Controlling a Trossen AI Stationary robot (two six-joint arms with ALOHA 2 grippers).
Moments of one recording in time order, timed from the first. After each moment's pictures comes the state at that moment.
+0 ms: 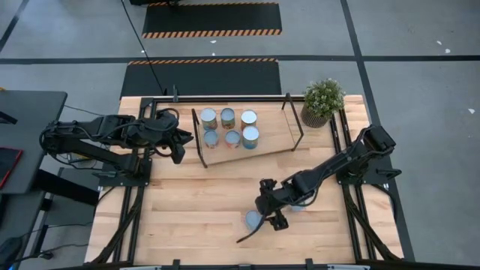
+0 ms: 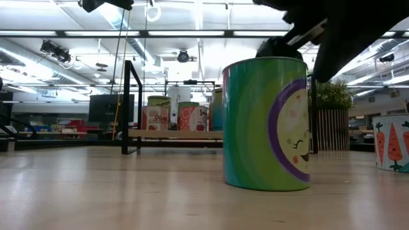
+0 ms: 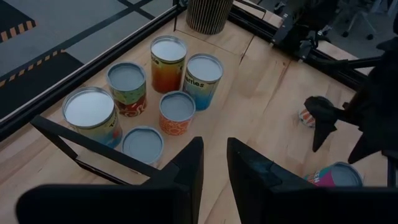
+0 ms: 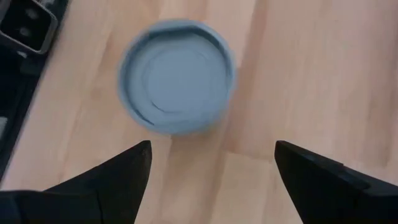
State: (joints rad) left arm -0.09 0.97 1.20 -0.88 -0.41 -0.56; right arm 0.44 1.74 1.15 -0.44 0.04 0.21
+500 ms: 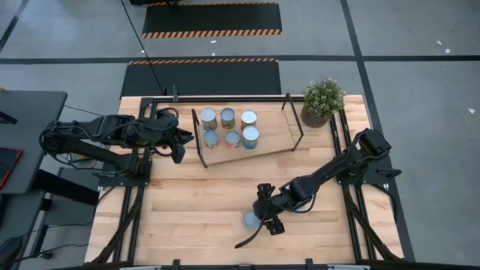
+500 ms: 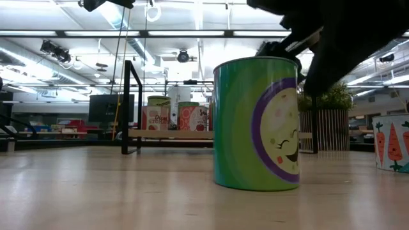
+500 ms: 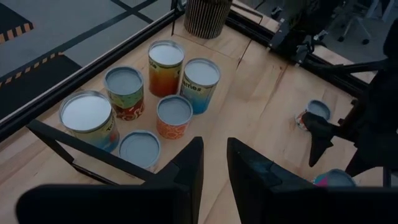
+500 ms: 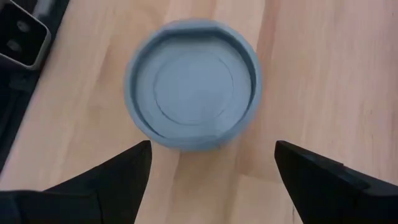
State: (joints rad) left arm -0.09 0.97 1.20 -0.86 -0.41 -0.56; right arm 0.47 1.80 1.15 -0.34 0.09 0.24
